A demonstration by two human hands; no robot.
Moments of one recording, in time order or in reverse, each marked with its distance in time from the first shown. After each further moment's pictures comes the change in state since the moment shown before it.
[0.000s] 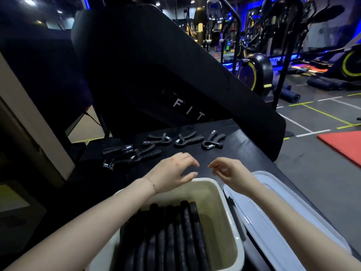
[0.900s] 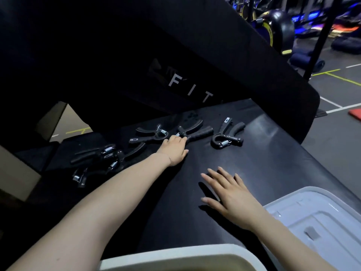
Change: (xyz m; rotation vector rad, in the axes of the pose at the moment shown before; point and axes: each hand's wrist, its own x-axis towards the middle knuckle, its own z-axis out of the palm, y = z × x) left_hand 0.143 -0.195 0.144 0.311 -0.430 -0.417; right_hand 0.078 0.111 0.116 -0.379 -0.298 0.062
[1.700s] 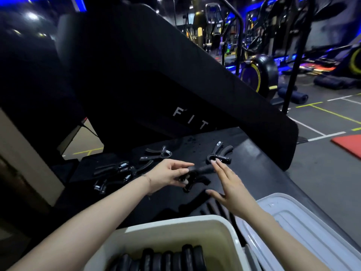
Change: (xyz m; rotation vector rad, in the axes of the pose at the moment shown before) left_hand -0.156 0.028 -0.092 -1.470 -0.120 0.078; right_hand -0.040 -0.021 -0.070 0.203 0.326 -0.012
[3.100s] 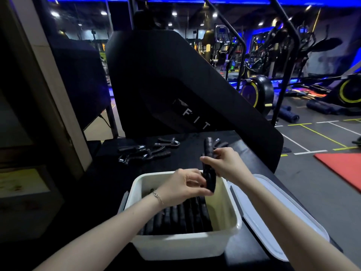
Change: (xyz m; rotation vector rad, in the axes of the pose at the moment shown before) left_hand -0.194 0.009 0.098 0.276 0.119 0.440; right_hand -0.094 -0.167 -0.099 0.346 0.082 0.220
